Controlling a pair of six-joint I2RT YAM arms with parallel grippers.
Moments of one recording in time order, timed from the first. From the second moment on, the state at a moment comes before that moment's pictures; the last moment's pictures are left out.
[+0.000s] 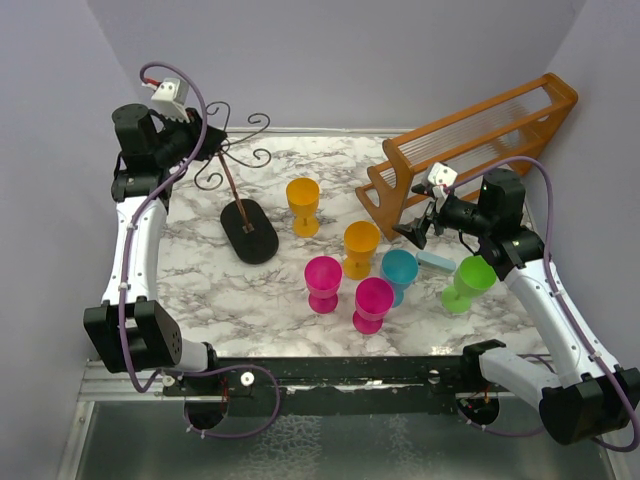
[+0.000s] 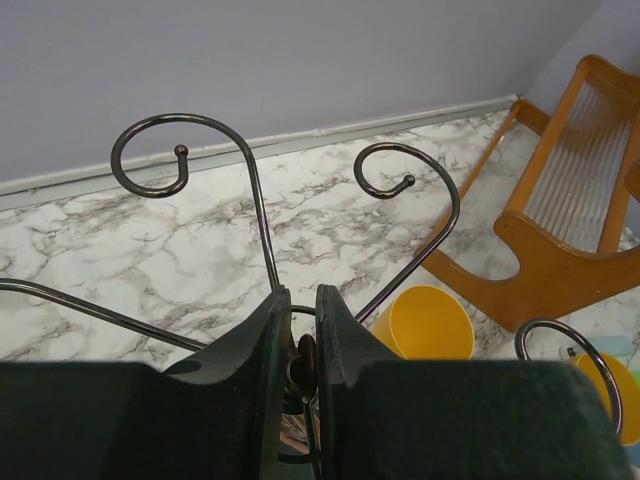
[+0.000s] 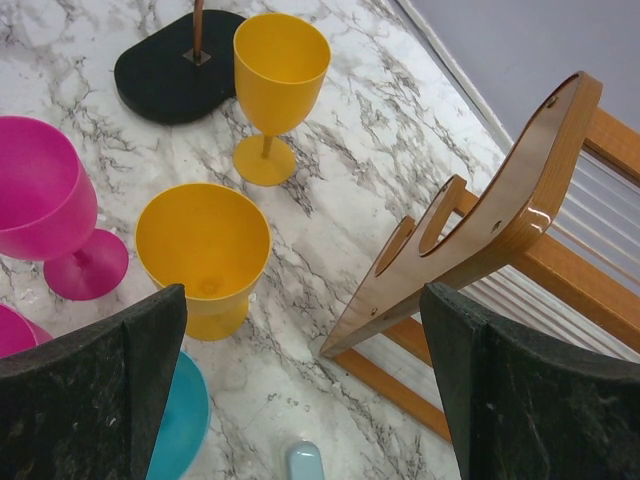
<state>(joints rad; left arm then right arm) 0.13 1.40 1.41 -0.19 0.66 -0.19 0.23 1.02 0.97 -0.29 -0.73 -0.51</state>
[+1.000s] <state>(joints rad) 0.09 1.28 1.34 -0.15 0.62 -0.06 0.23 1.01 1.02 -0.59 -0.58 -0.68</state>
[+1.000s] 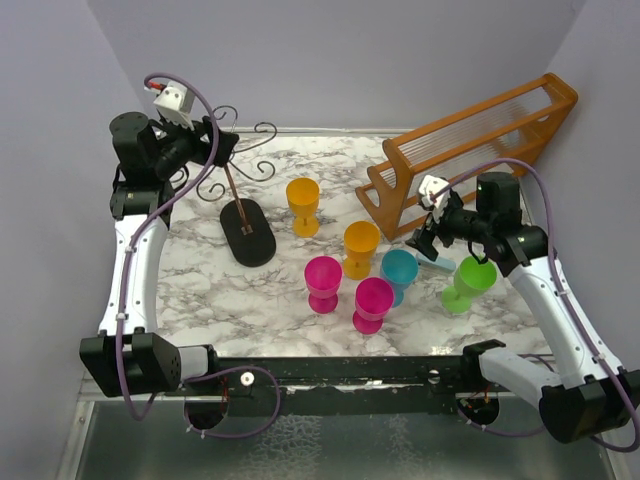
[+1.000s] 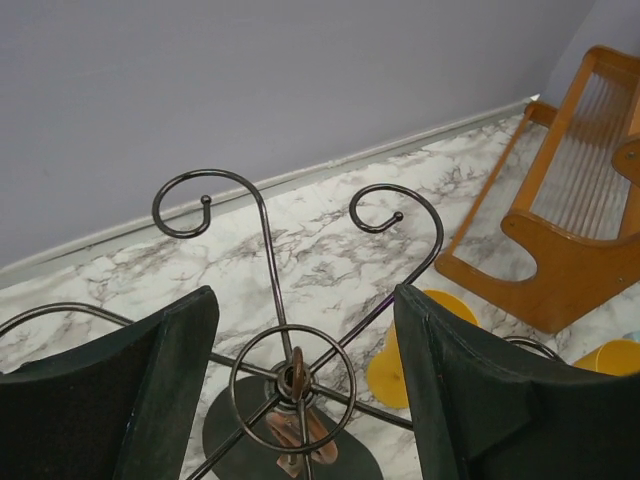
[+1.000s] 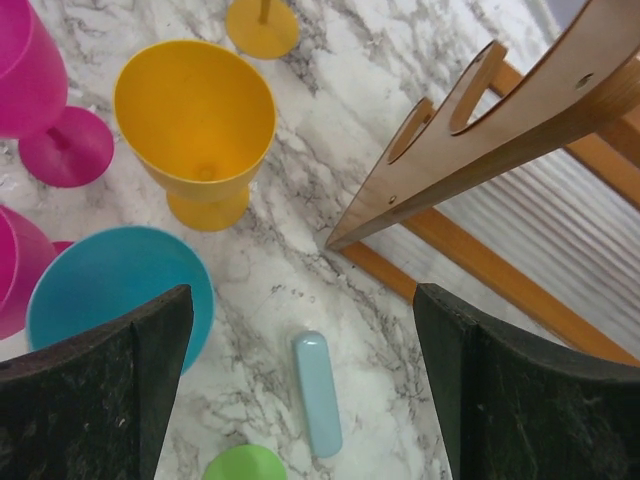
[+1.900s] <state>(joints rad) 0.09 1.23 1.40 -0.24 0.51 0.03 0.39 1.20 1.09 -0.81 -0.40 -0.67</state>
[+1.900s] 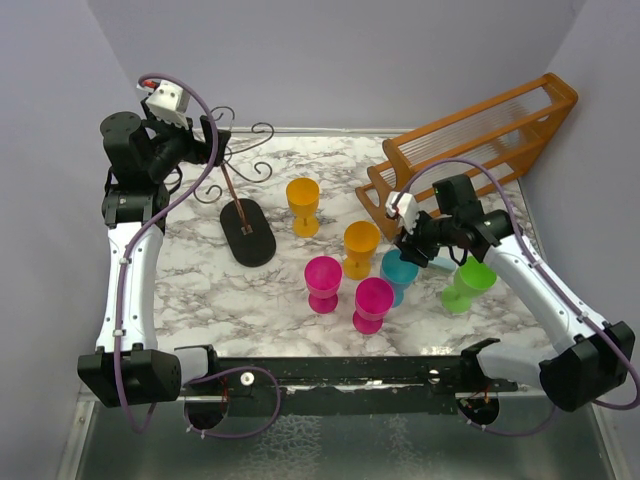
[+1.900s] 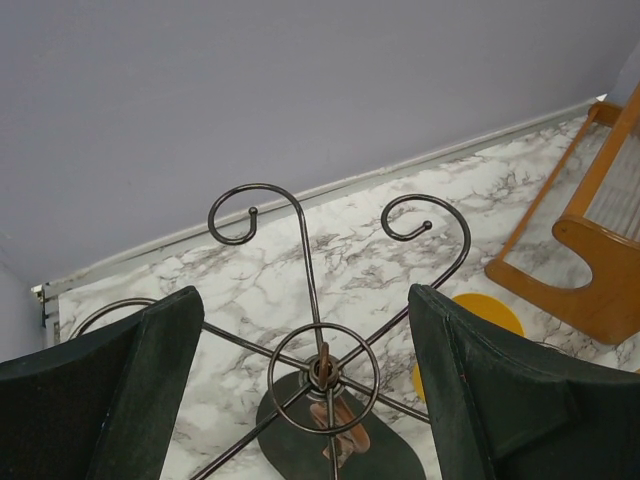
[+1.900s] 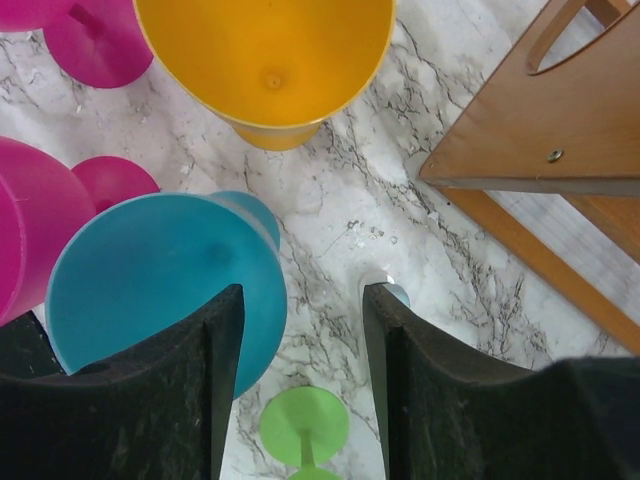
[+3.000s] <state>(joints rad) 0.09 1.23 1.42 -0.27 0.51 0.04 0.40 0.94 1.08 -0.88 -0.19 -0.71</state>
